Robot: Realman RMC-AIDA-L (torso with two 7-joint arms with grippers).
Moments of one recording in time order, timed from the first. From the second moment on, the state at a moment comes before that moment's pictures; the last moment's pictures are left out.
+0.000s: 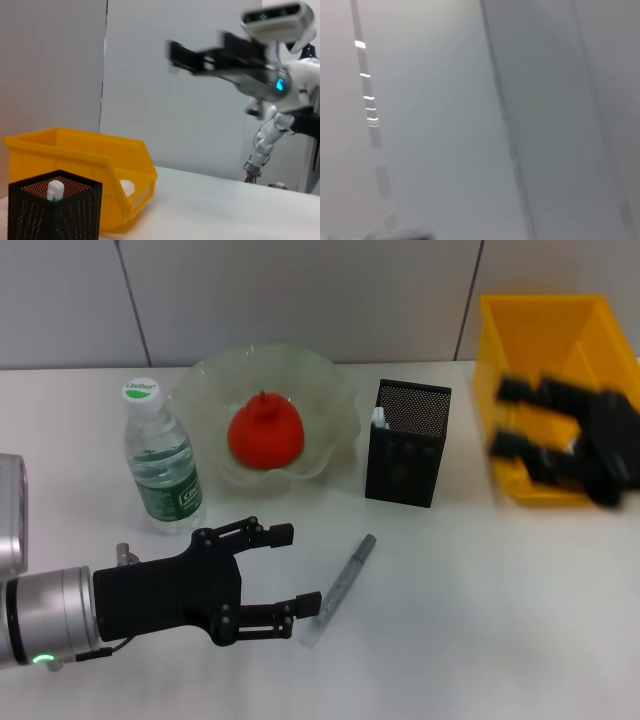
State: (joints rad) left arm -0.48 -2.07 0.87 0.44 1.76 1.61 -1.01; right arm 0.46 1.98 -0.86 -0.61 -1.45 -1.77 1.30
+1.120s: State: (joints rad) left arm -0.59 -2.07 1.25 1.20 1.99 1.54 -2.12; right arm 0.28 1.99 -0.85 -0.50 -1.75 -1.65 0.98
